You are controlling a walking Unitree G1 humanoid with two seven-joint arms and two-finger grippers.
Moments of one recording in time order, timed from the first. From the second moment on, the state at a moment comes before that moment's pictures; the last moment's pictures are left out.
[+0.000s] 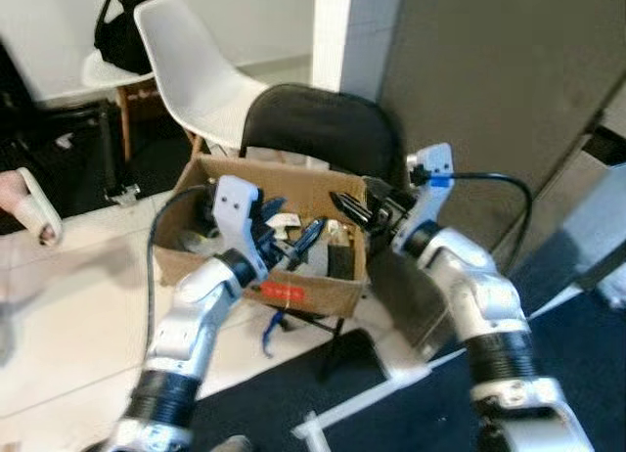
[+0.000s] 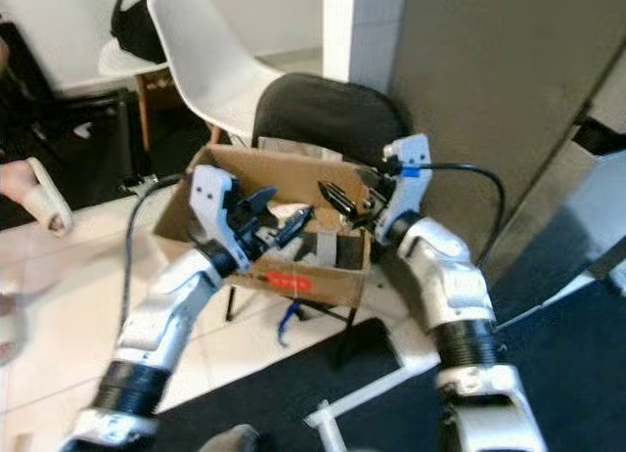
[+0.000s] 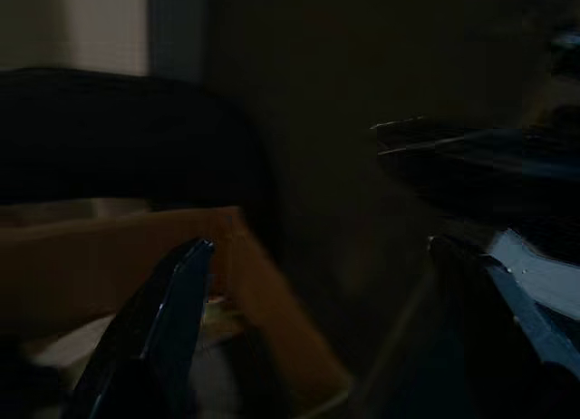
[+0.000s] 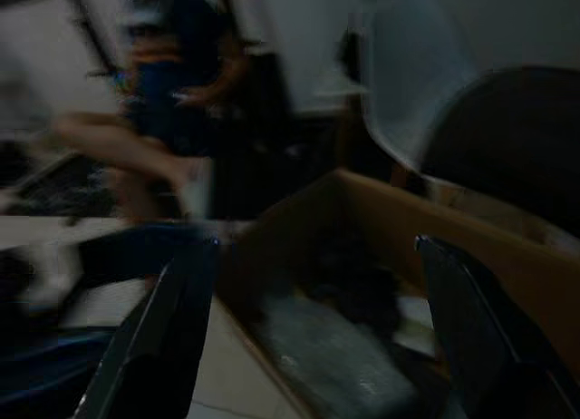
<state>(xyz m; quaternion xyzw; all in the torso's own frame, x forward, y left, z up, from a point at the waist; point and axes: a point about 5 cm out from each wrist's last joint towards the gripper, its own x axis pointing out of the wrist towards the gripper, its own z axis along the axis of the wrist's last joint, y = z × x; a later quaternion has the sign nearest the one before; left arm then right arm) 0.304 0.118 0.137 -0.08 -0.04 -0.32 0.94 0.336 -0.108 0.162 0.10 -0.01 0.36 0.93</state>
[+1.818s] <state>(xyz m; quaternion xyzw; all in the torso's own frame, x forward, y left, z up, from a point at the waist) 0.303 0.111 0.137 -0.08 -0.04 -0.33 0.94 0.335 -0.119 0.158 0.11 -0.01 0.35 0.93</state>
